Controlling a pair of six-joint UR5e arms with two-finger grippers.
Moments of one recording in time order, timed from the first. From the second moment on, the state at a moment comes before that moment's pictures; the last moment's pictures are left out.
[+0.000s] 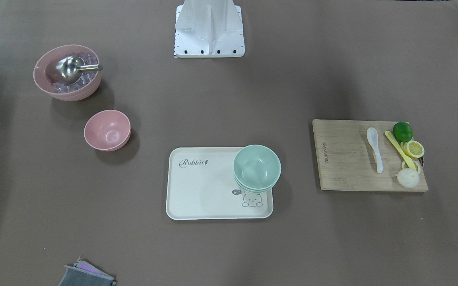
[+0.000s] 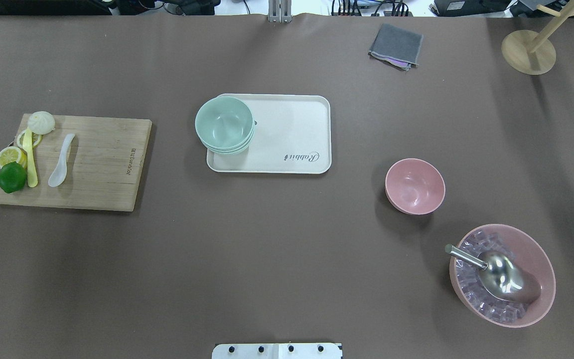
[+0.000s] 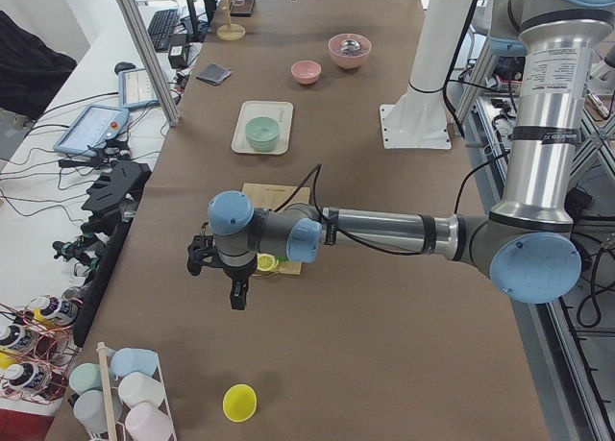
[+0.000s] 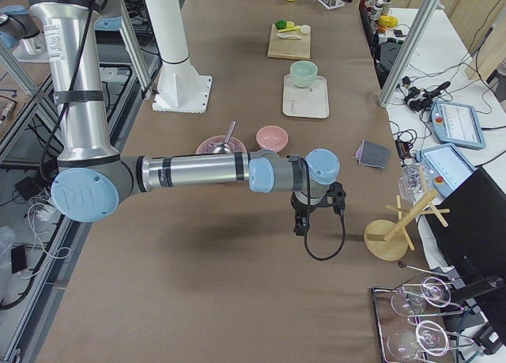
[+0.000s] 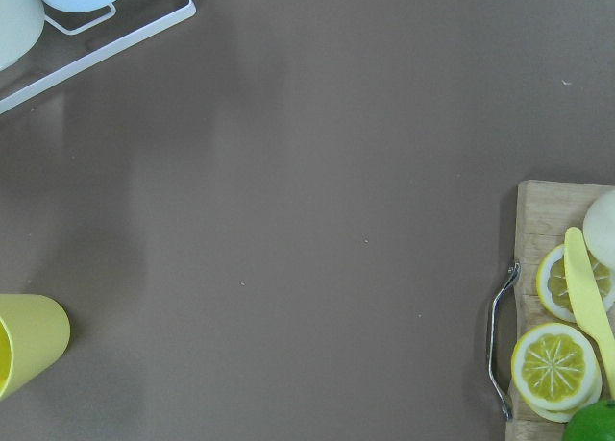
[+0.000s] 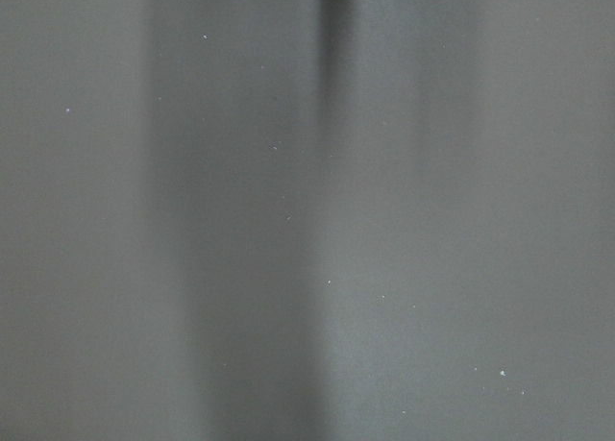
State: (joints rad) left arm -1.51 -1.64 -1.56 -1.70 -2.33 -0.19; right arm 1.46 -1.48 1.58 -1.63 2.41 0.06
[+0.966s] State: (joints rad) left arm -1.51 -1.65 -1.57 -1.70 -2.33 -0.19; right arm 1.45 -1.44 1.58 -1.63 2.42 0.08
